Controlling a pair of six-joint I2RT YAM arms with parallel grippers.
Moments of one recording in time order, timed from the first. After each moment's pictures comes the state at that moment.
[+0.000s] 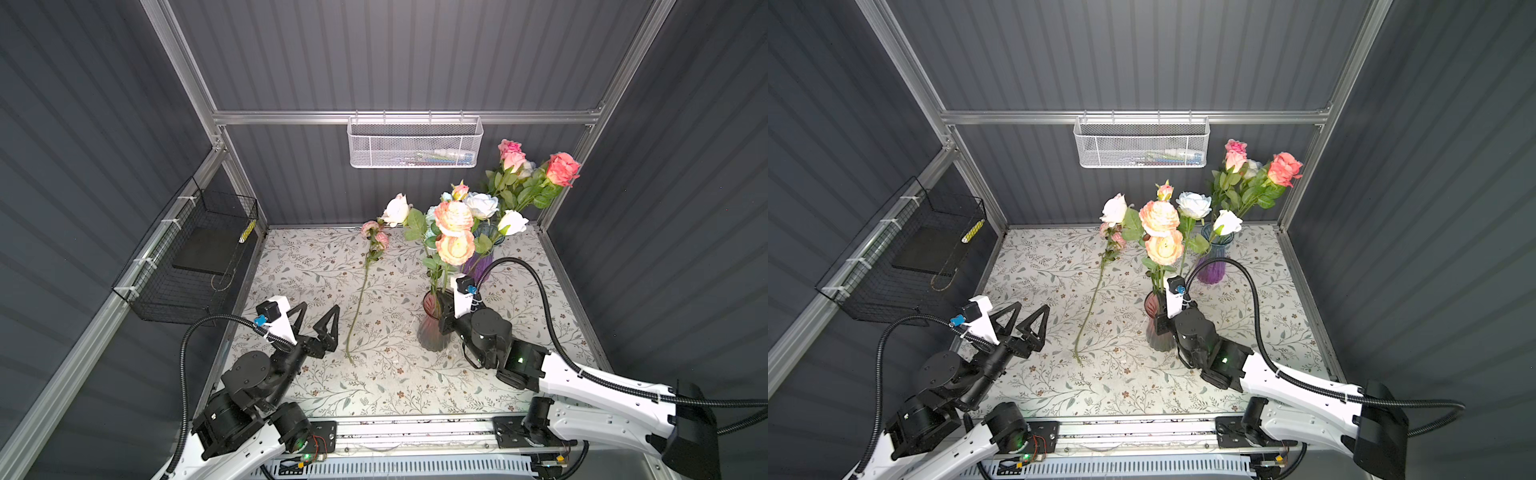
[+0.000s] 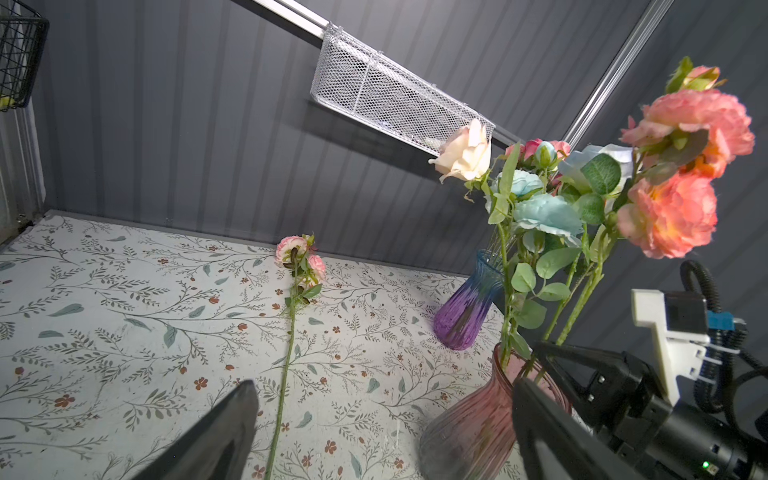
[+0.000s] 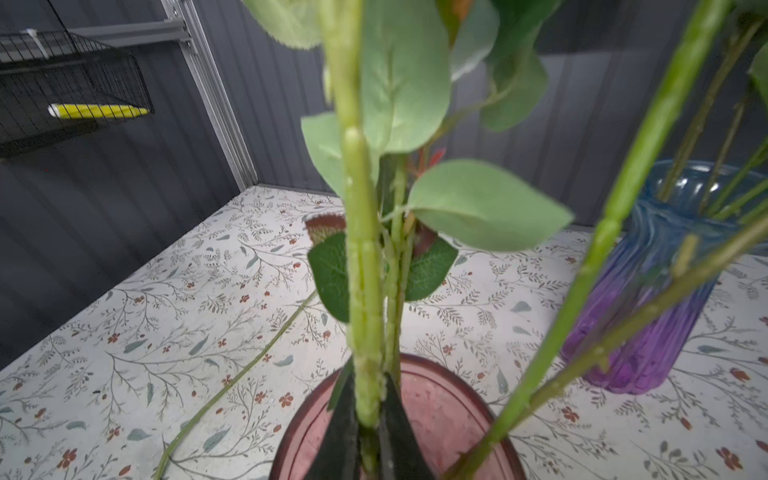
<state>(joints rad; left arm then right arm) -0.88 0.28 0.67 -0.40 -0.46 -0.40 1.01 1.02 0.62 0.18 0.56 0.22</state>
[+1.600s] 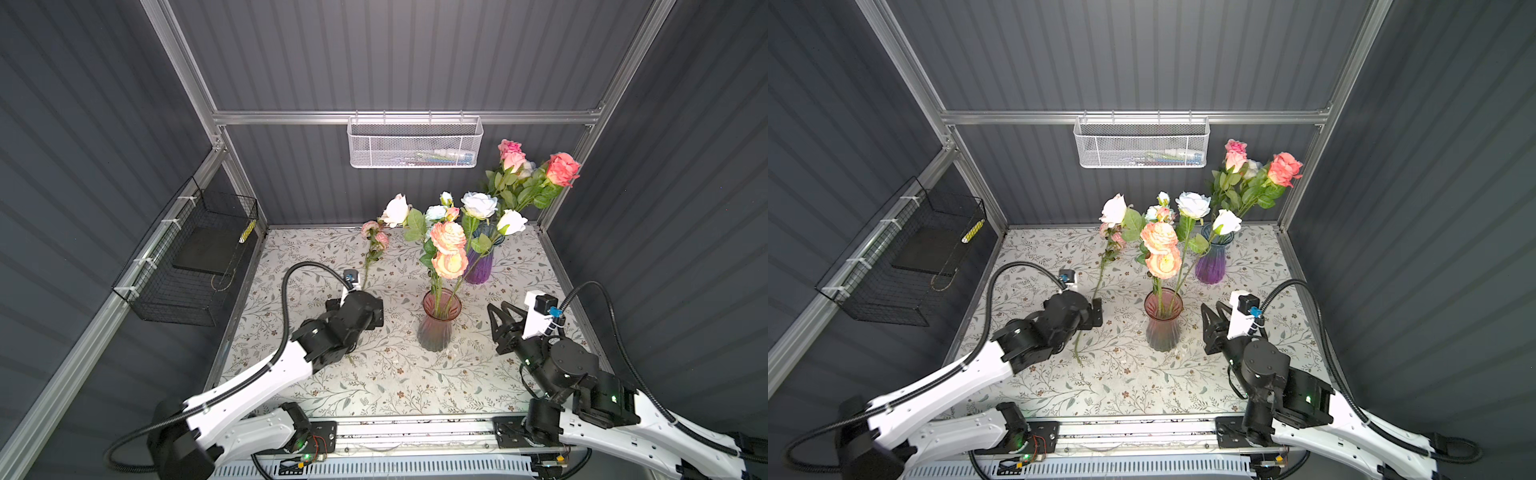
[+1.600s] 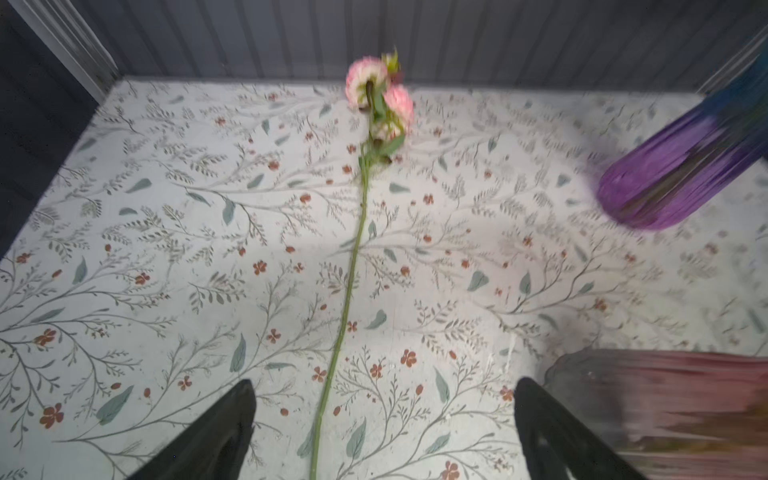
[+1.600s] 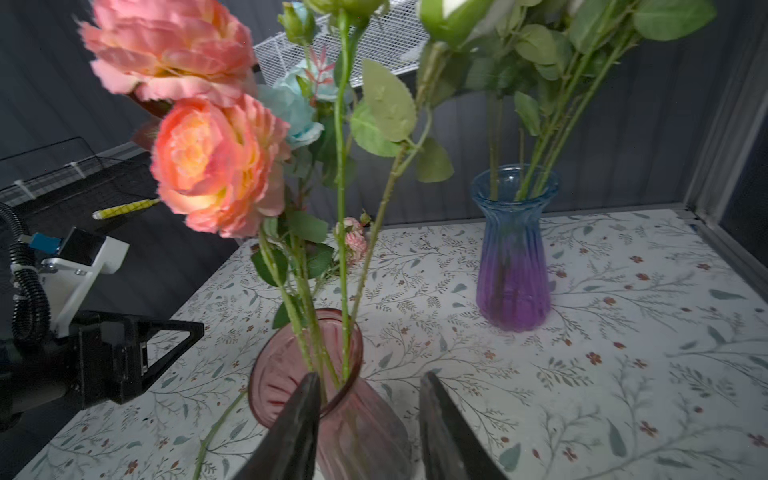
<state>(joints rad) -0.84 1.18 0.91 -0.54 -0.53 -0.54 1.11 0.41 0.65 -0.42 0.80 0.40</state>
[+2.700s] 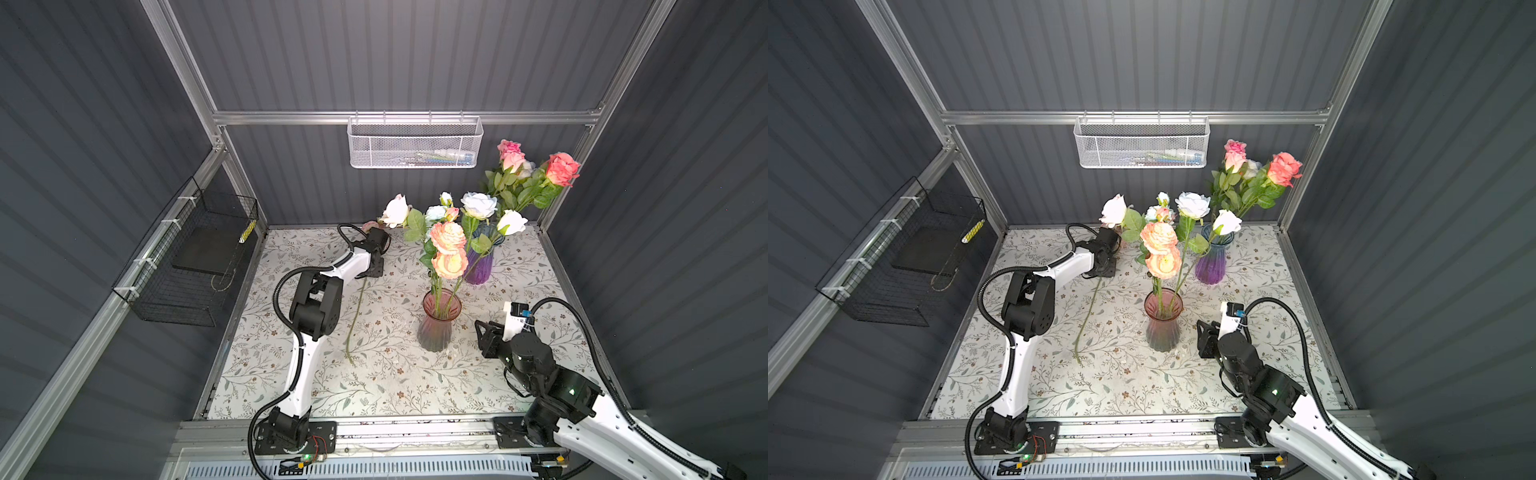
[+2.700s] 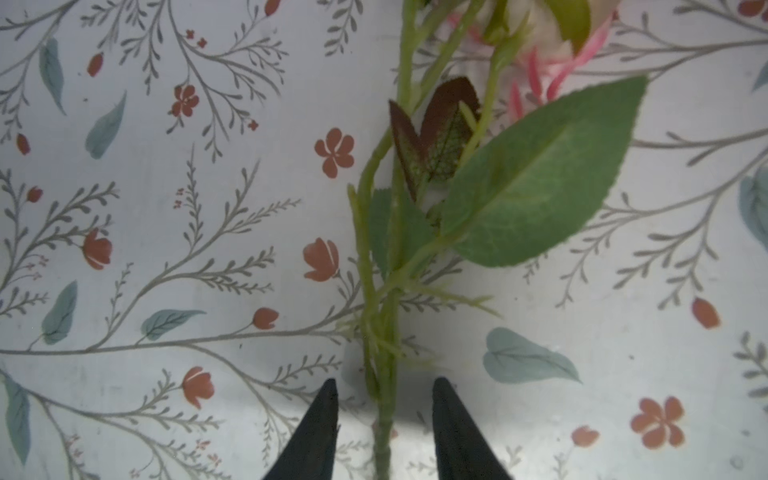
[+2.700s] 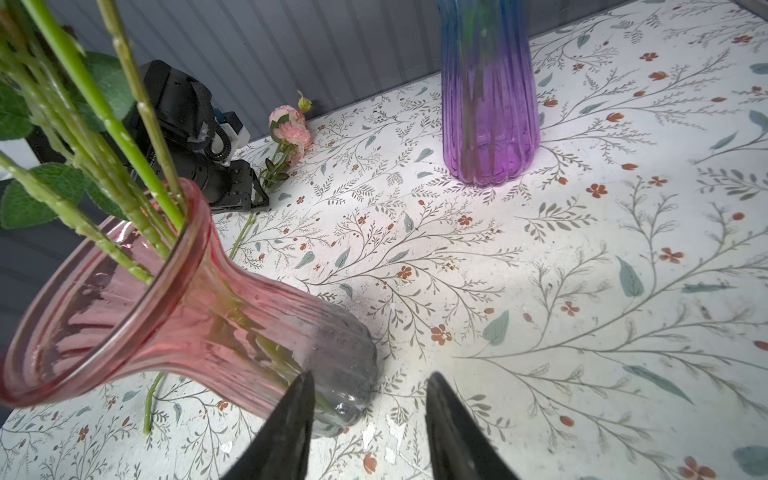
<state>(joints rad) -0.43 2.34 1.88 -0.68 -0.29 -0.27 0.80 0.48 0.40 -0.35 0.44 0.63</state>
